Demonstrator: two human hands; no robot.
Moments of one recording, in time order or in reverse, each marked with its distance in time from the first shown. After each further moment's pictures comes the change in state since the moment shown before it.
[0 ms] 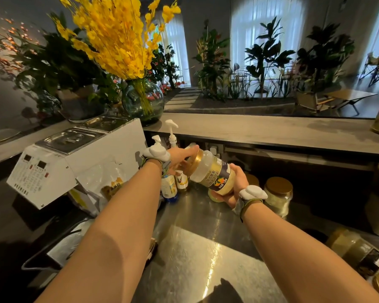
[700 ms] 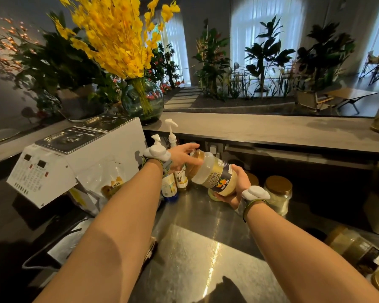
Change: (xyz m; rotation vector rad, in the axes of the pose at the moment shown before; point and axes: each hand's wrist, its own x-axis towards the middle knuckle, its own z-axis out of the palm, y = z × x) left_hand 0.005 -0.004 0.003 0.061 -0.139 0.151; right_hand -0.008 -0.001 -0.008 0.012 -0.022 0.015
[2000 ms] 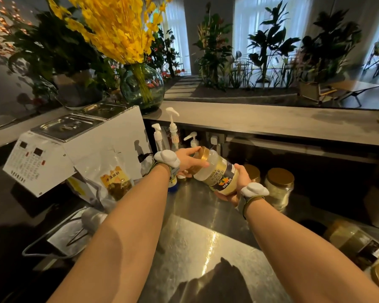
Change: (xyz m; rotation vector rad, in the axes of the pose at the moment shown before) left_hand 0.007 -0.034 0.024 -0.026 0.056 -0.028; right_hand -0.013 0.011 0.001 0.019 0.118 0.104
